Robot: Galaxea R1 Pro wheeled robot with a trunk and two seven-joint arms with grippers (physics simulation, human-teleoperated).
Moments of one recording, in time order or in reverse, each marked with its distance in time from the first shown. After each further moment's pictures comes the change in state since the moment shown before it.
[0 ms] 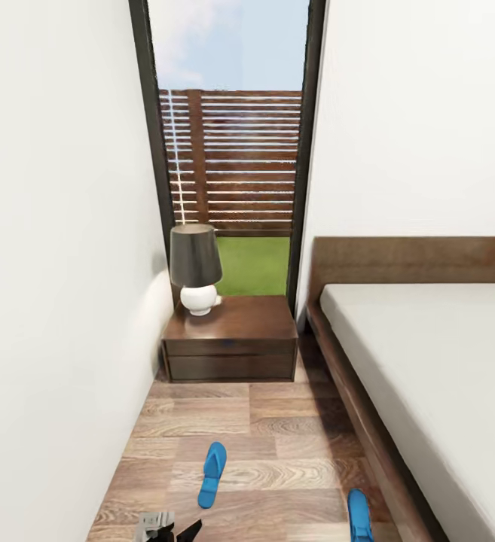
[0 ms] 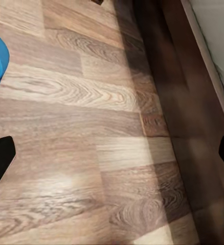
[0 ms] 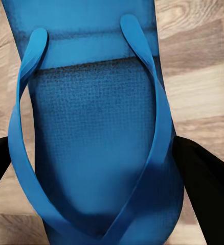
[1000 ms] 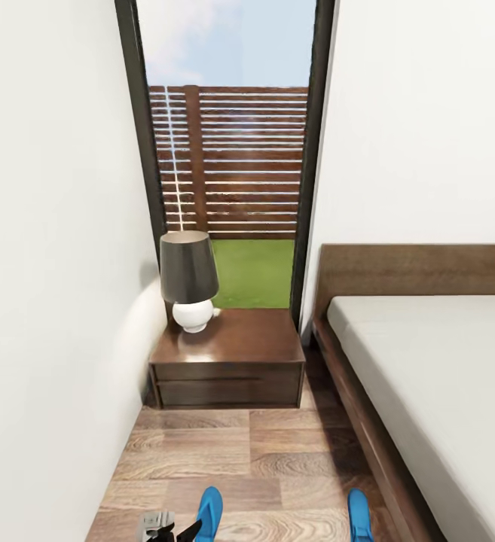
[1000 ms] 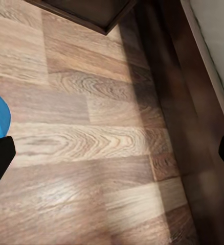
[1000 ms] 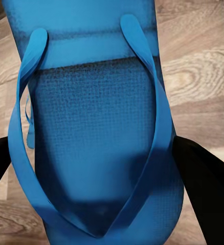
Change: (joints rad) left arm 0.000 0.000 0.000 0.000 0.000 -0.001 -0.001; right arm 0.000 0.000 0.000 0.001 -0.001 0.000 0.000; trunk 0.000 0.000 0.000
